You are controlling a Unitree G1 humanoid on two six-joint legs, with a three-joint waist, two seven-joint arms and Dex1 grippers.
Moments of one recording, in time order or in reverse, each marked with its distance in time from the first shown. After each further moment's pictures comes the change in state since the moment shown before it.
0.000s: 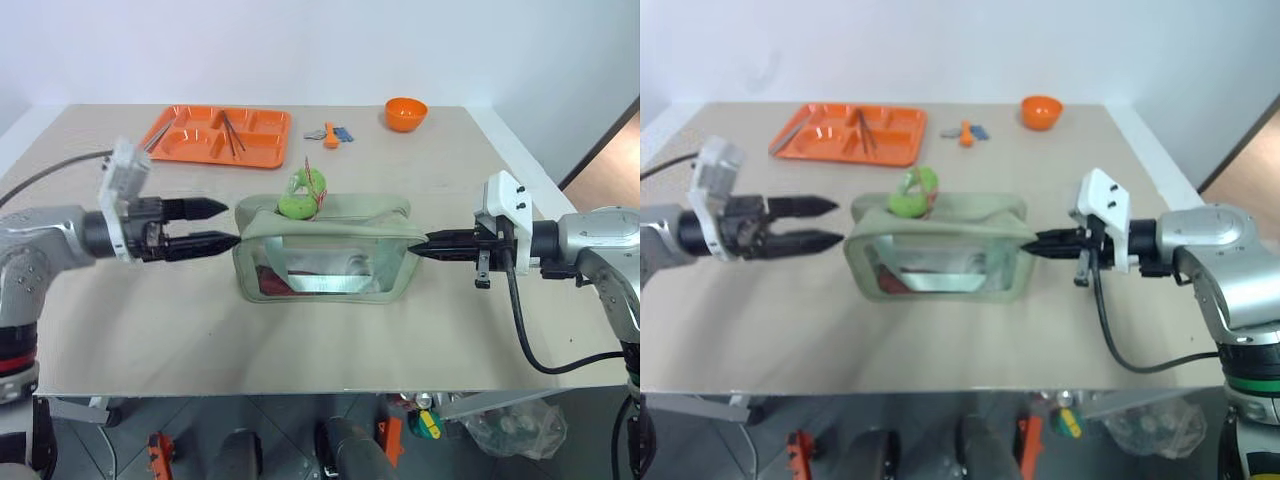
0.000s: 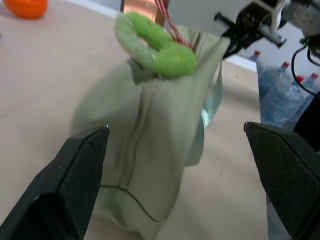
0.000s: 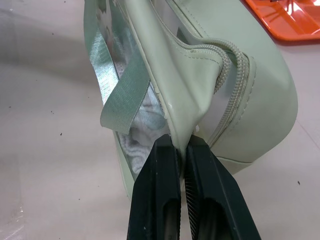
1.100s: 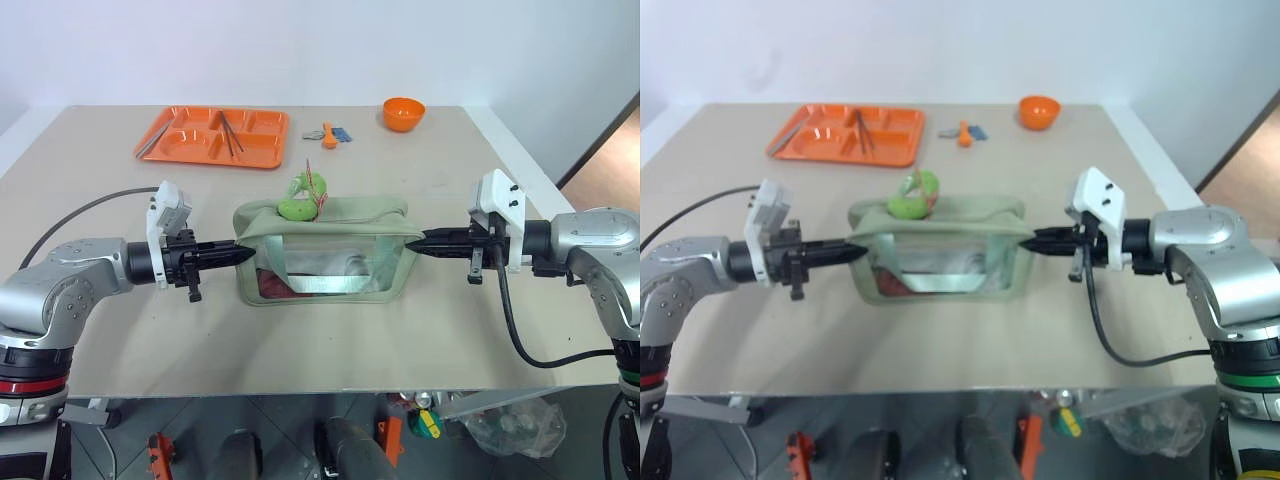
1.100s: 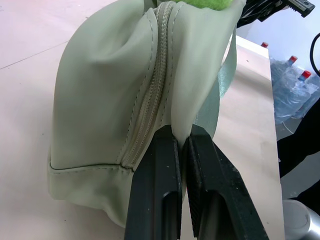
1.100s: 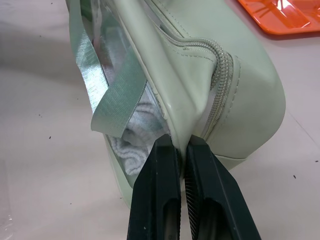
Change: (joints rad) left arm 0.066 -0.092 -0.087 -0.011 0.049 -0.067 0.100; right arm 0.002 0.016 0.006 0.014 -0.012 0.016 -0.043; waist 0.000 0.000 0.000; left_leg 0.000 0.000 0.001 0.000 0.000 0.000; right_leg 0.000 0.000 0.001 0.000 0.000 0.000
